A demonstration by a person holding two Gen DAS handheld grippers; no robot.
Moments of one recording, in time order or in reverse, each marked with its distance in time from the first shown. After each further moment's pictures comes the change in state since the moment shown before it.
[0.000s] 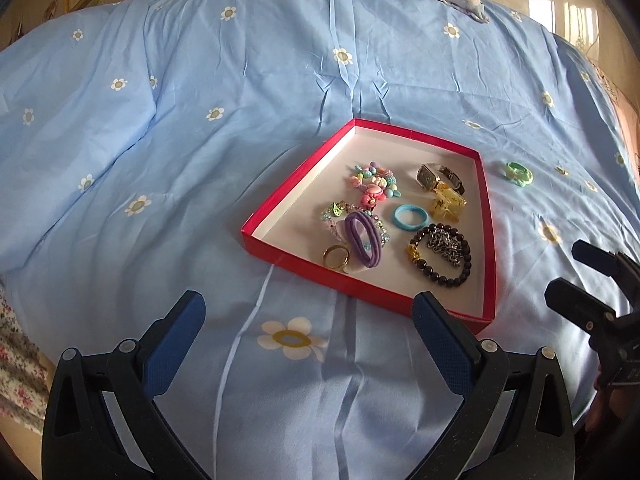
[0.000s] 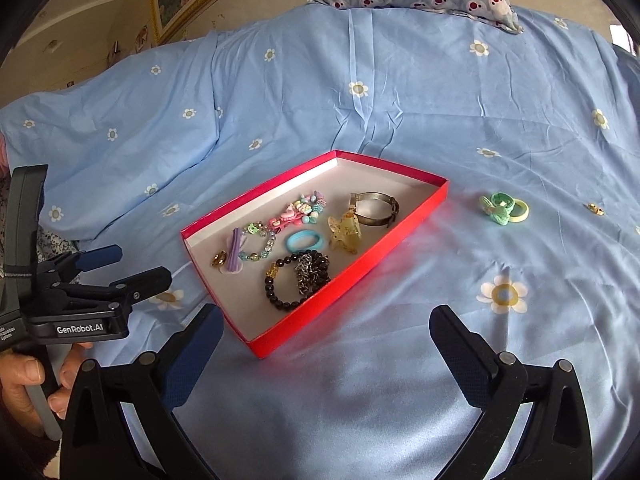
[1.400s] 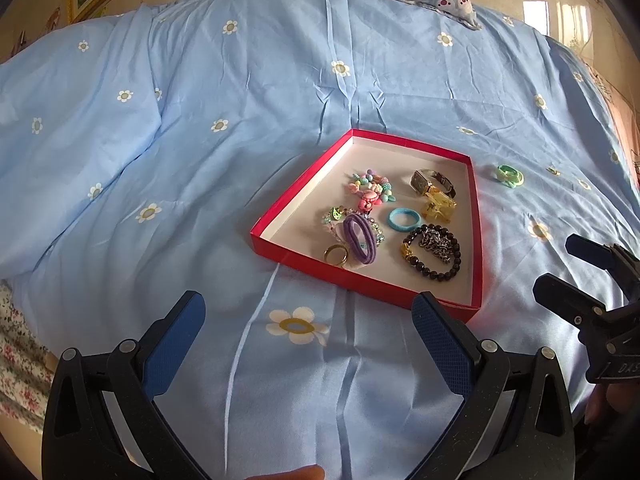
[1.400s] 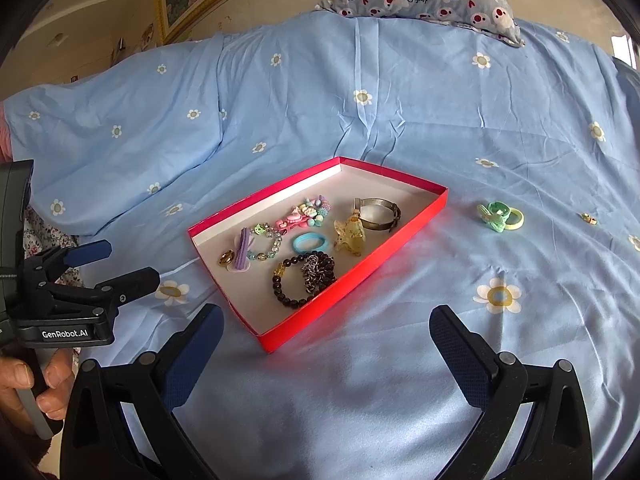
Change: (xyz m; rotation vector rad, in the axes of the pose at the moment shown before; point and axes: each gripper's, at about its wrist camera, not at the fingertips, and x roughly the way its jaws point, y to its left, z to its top) left arm -0.023 0.000 -0.005 0.011 -0.039 0.007; right arm -0.013 0.012 -0.001 -0.028 -0.020 -0.013
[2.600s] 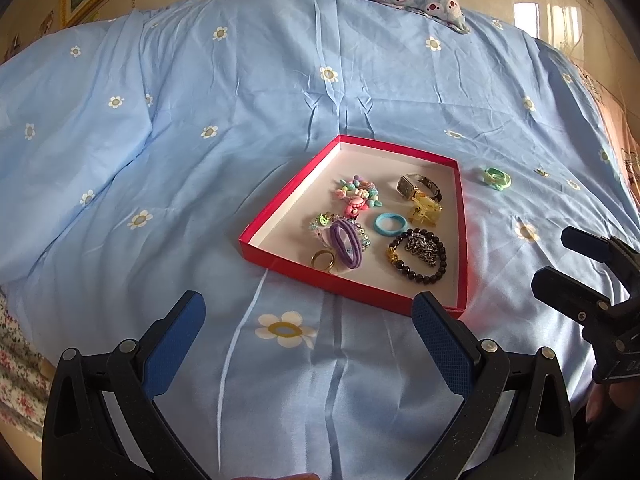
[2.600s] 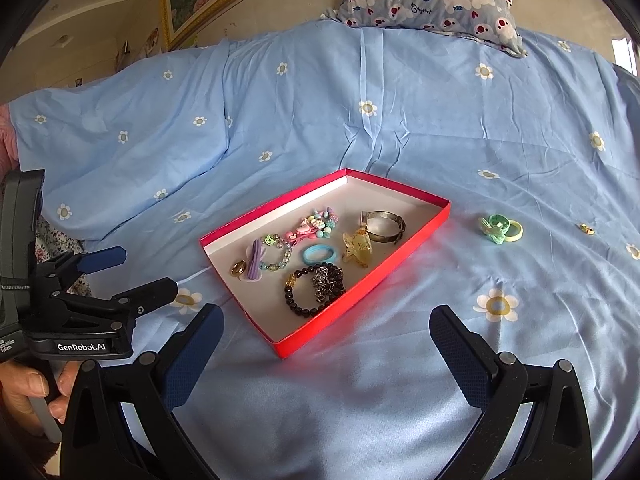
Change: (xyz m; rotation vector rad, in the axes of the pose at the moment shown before) left arm -0.007 -0.006 0.004 0.017 -0.016 -0.032; right arm -0.011 0.008 0.007 -0.006 -0.020 0.008
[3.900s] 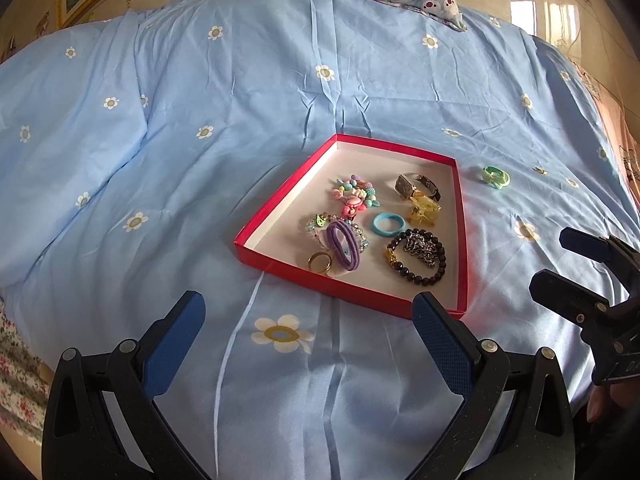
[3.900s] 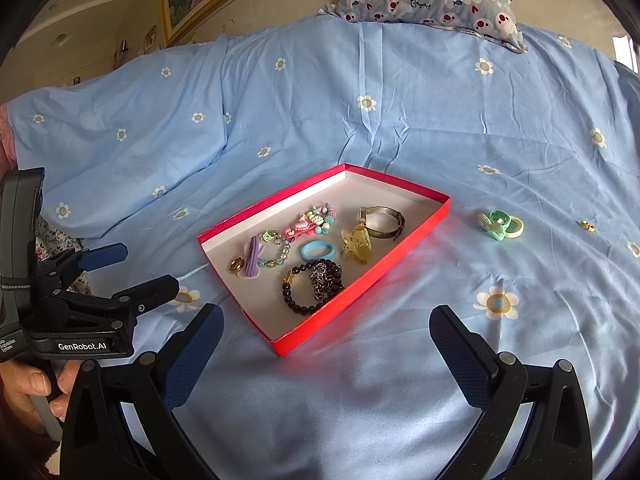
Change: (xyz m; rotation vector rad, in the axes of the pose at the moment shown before) left arm 0.005 -0.002 -0.001 0.005 0.002 -0.006; right arm 0.002 -0.001 0.000 0.000 0.018 0.002
